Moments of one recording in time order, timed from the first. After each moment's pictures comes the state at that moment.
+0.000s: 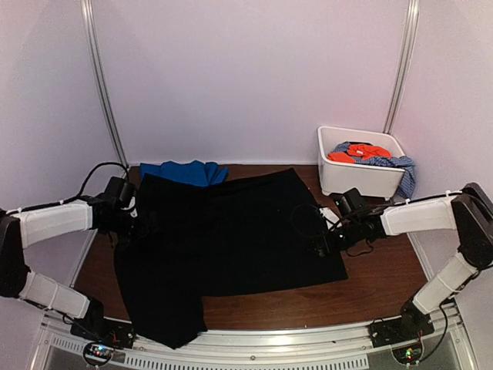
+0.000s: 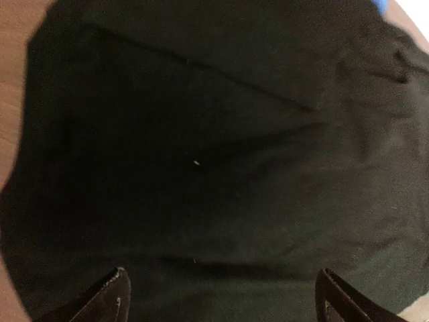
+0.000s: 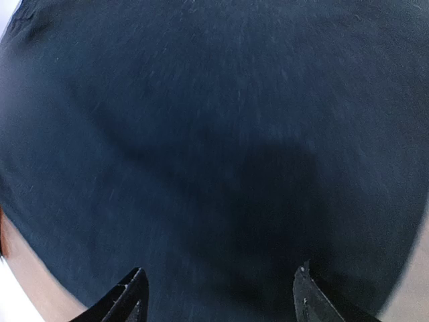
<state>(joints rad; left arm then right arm) -0.29 1.35 0.72 -0.42 0.07 -0.61 0.52 1.57 0.74 -0.15 -0.26 0.25</state>
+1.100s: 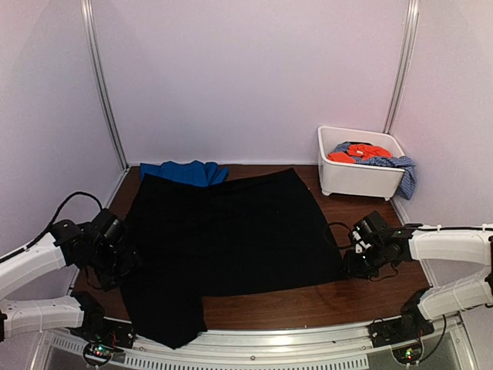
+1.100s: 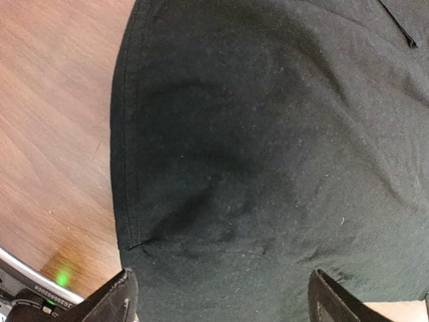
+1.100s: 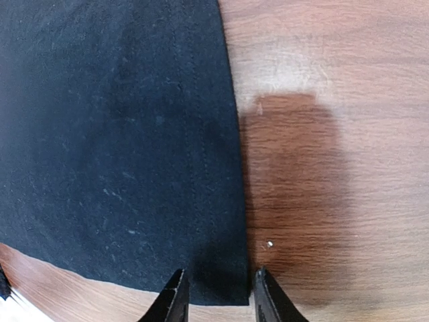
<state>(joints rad) -0.55 0.84 0.57 -0.97 -0.10 -1.16 0.54 1.18 0.48 -0.45 -0.09 0.67</state>
